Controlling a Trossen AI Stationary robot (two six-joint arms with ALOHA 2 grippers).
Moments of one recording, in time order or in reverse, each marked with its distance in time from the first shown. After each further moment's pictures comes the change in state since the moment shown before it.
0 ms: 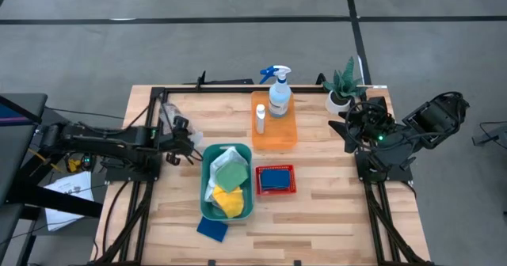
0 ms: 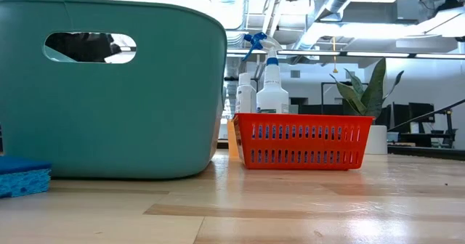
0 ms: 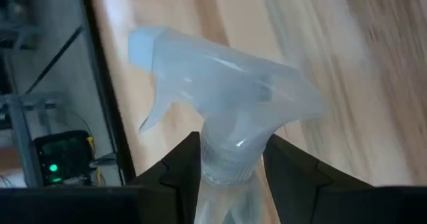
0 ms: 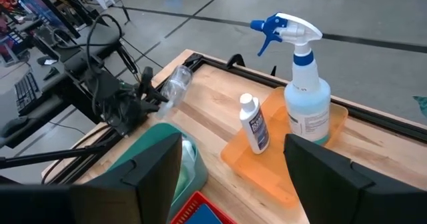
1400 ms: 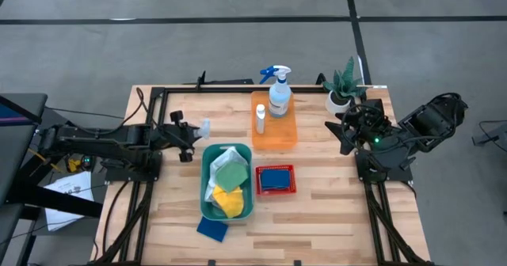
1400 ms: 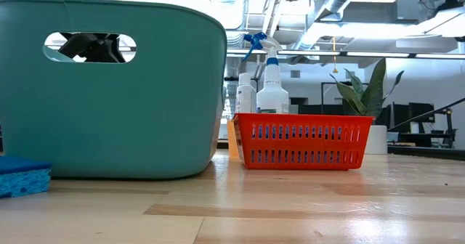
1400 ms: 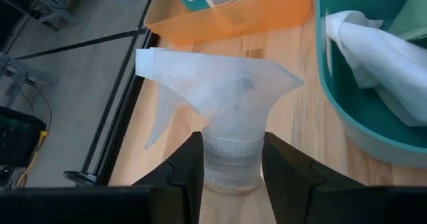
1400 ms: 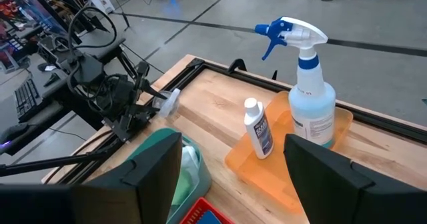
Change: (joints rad) left arm 0.000 -0.095 0.020 0.256 0.042 -0.341; right arm -0.001 0.029 0.001 0.036 0.024 0.000
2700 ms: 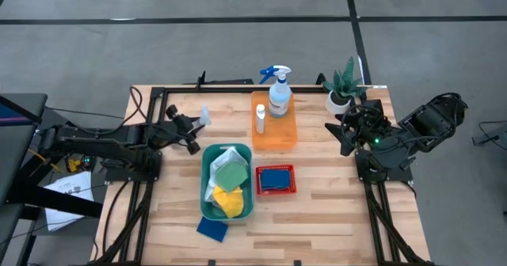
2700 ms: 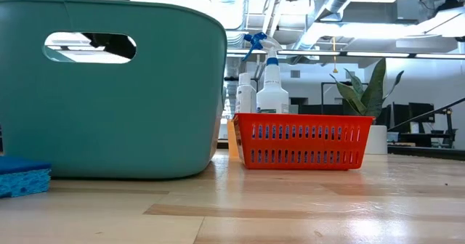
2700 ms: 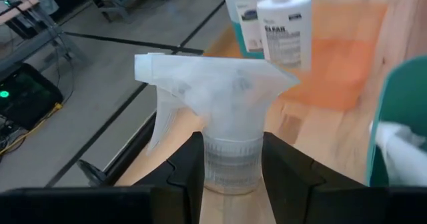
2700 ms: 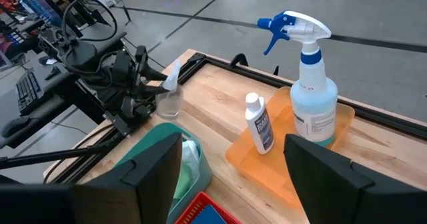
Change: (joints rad) left arm 0.001 0.000 0.000 0.193 -0.156 -0.220; right arm 0.001 0.000 0.000 -0.005 -0.022 -0.004
